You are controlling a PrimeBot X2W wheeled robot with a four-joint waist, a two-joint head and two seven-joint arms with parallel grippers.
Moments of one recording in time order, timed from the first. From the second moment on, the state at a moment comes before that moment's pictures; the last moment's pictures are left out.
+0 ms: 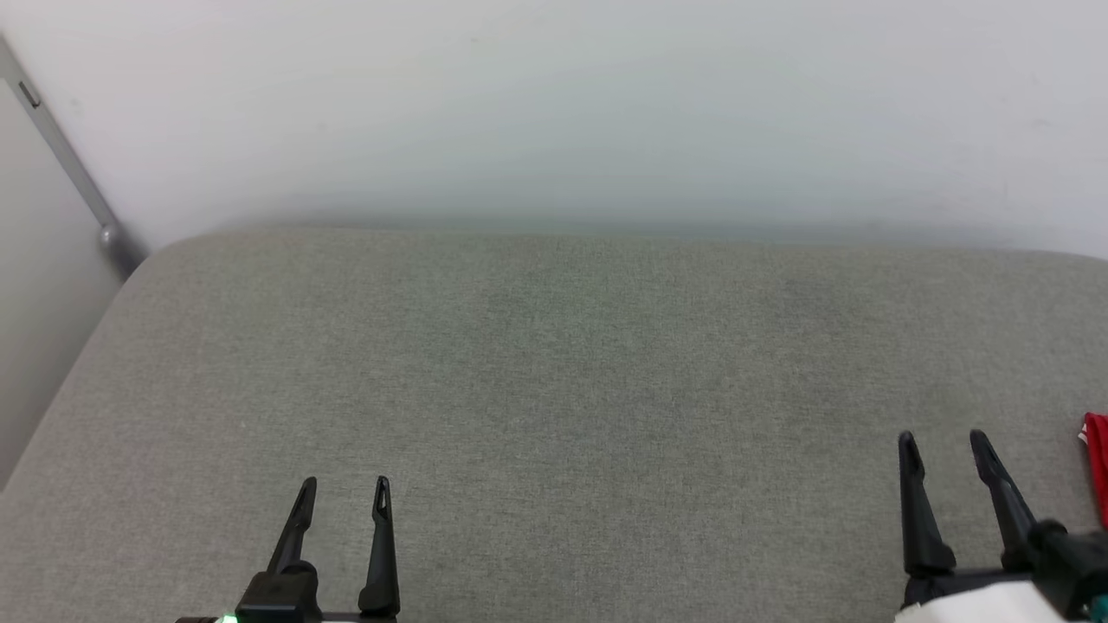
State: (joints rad) left arm 0.14 0.05 -0.08 0.03 -0.06 0.05 -0.26; right arm 0.08 -0.06 -0.06 0.05 0.12 0.13 -0.26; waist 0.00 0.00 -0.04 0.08
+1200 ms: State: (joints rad) left arm 0.19 0.05 -0.08 0.12 -0.24 0.02 -0.23; right arm 0.22 -0.05 -0.05 0.03 0.35 0.13 -0.23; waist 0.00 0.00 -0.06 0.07
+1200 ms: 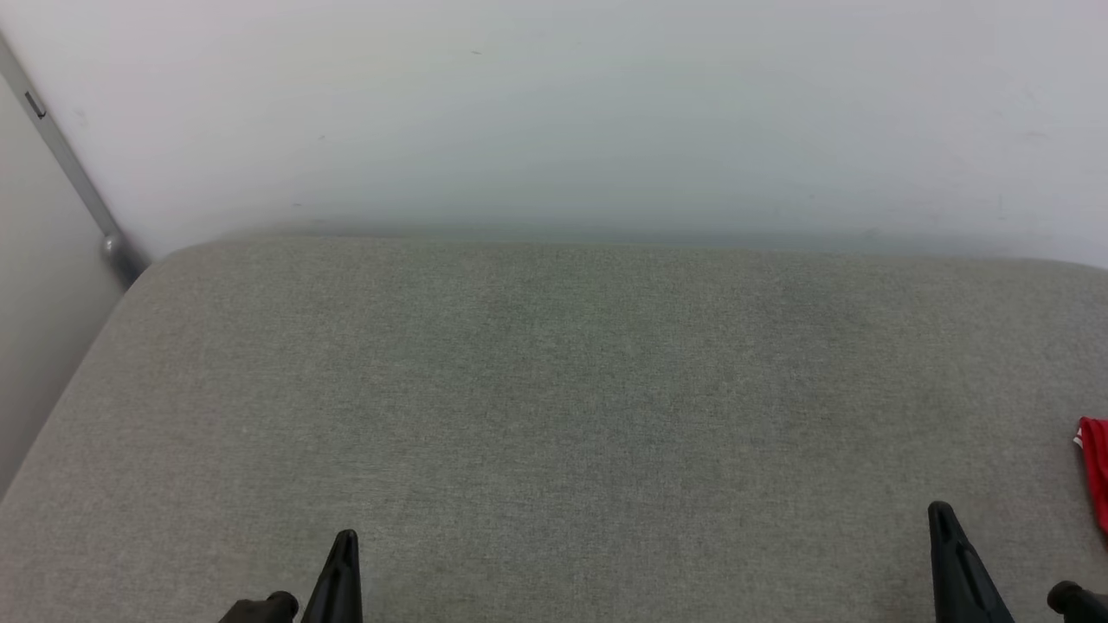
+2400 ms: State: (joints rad) left arm 0.05 0.08 -0.02 0.17 -0.90 -0.05 -0.10; right arm 0.08 -0.07 -0.05 0.13 0.95 0.13 -0.09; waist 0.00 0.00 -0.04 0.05
